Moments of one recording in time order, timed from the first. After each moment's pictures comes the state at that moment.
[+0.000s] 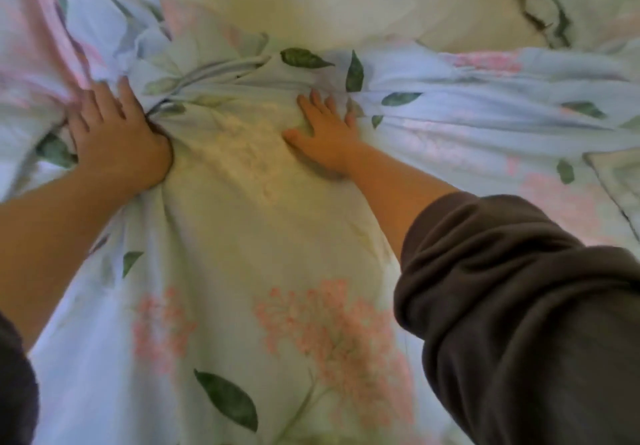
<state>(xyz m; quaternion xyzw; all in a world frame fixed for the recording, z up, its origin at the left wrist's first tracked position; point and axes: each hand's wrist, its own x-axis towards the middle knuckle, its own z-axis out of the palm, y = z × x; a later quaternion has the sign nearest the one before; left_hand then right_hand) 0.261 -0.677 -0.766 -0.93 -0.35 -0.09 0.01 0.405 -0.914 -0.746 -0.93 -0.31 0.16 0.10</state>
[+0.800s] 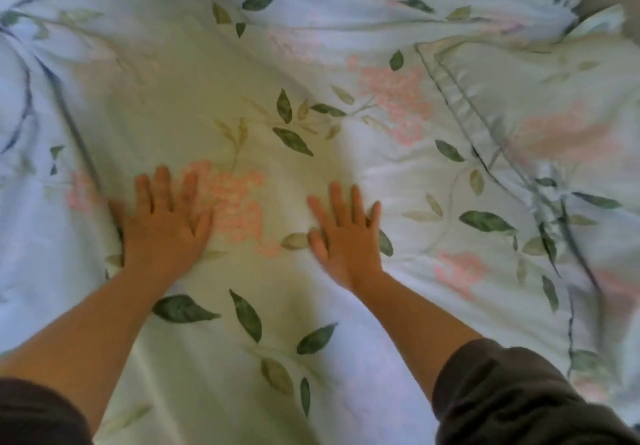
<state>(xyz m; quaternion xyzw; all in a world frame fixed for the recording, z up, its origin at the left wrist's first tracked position) 0.072 -0.949 -0.757 -0.98 -0.17 0.10 -0.01 0.123 -1.228 -0.748 -0.97 -0.22 0.12 0.01</state>
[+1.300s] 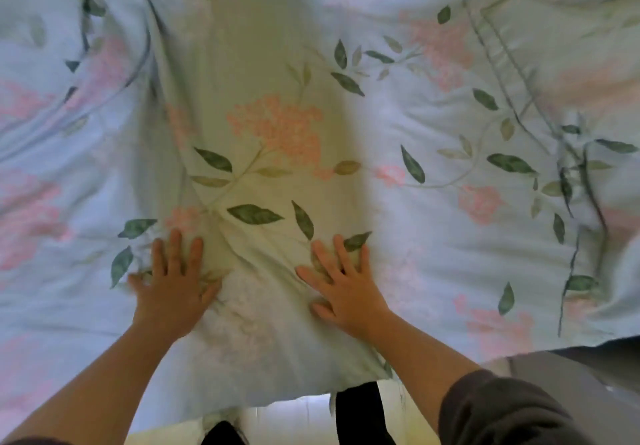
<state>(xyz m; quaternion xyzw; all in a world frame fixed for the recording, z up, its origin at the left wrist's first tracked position) -0.186 -0.940 -0.703 -0.94 -0.18 0.28 -0.03 -0.092 -1.231 -0.723 -0.88 -0.43 0.21 -0.04</state>
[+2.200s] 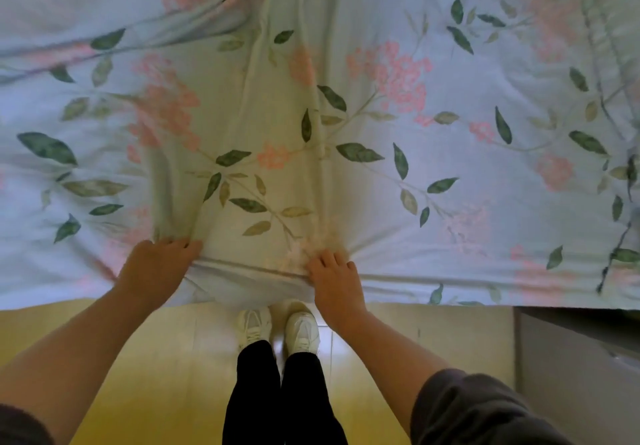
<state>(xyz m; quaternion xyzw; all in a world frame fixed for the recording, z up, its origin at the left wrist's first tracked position) -0.382 -0.817 -0.671 -0.98 -0.04 0.19 -0.02 -0.282 -1.095 -0.688 -0.89 -0.34 0.30 0.00</state>
